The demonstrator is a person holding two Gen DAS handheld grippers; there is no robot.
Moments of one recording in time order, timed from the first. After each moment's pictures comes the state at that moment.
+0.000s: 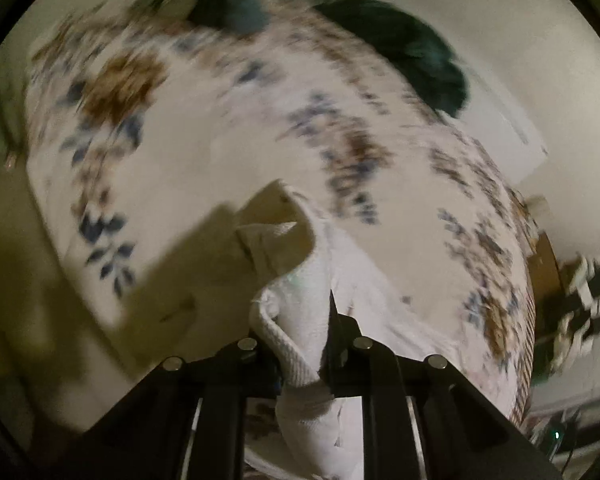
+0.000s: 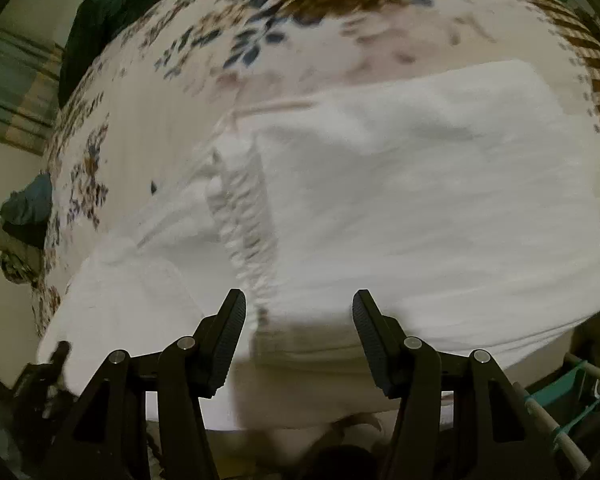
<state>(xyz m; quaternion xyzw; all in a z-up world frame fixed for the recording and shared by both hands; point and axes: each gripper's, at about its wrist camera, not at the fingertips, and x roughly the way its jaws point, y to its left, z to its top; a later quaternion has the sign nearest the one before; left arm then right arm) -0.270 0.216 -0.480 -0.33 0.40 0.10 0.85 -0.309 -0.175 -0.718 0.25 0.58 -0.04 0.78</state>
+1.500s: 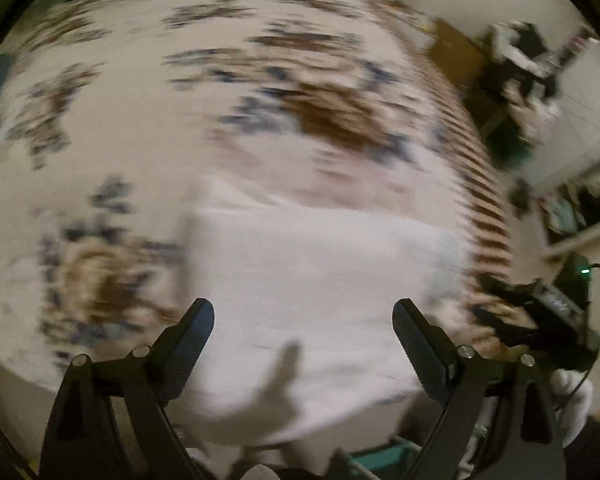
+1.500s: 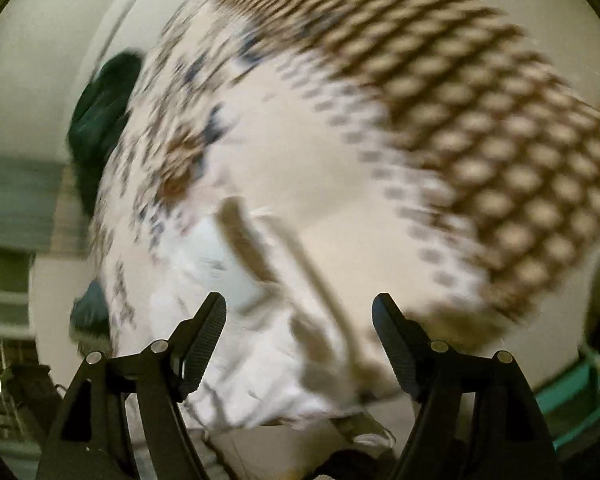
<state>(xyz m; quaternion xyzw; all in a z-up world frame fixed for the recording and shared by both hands) -0.307 -0.053 -0.476 -0.09 0.56 -0.12 0.81 -0.364 -0.476 -0.702 0.42 0.51 -0.02 0.75</state>
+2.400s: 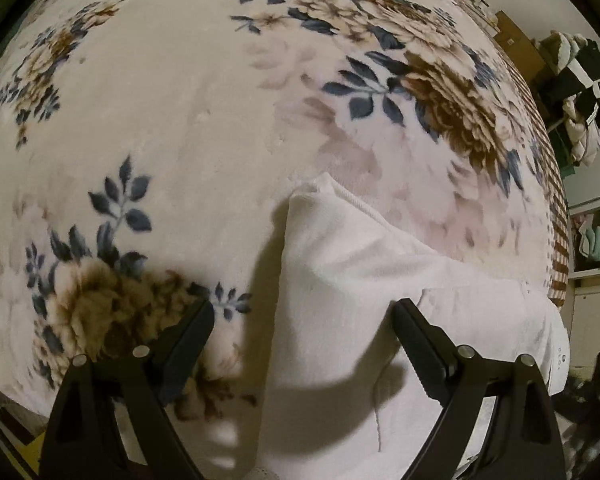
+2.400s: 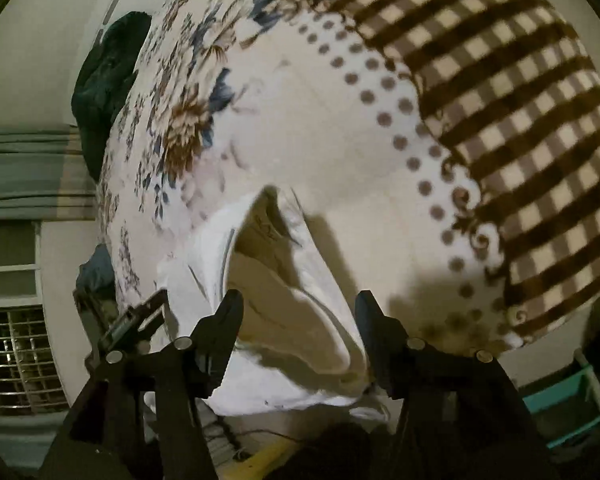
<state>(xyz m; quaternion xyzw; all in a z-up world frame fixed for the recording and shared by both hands) -0.240 -0.028 -0.557 -0.12 0.62 -0.08 0.77 -0.343 -0.481 -0.722 0.43 0.56 0.03 0.71</state>
